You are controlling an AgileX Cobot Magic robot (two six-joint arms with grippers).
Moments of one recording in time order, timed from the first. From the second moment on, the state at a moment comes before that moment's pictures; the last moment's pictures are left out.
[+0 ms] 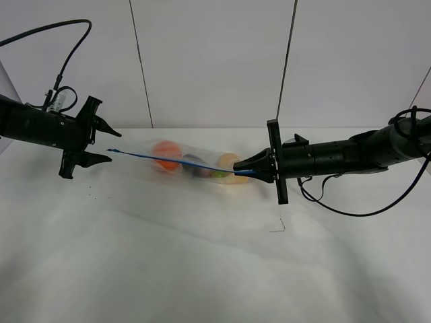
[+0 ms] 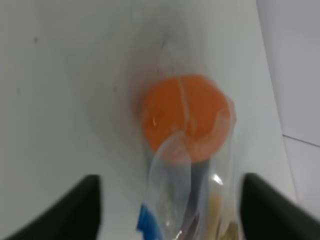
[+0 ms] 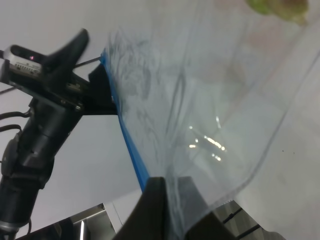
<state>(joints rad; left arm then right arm) 0.06 1.82 -1.07 -1.15 0.40 0.06 0.11 2.10 -1.08 1.62 1.20 -0.68</state>
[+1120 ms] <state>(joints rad) -0.09 1.81 -1.51 0.16 1.00 -0.19 0.11 2.10 -1.08 1.62 1.20 -0.68</state>
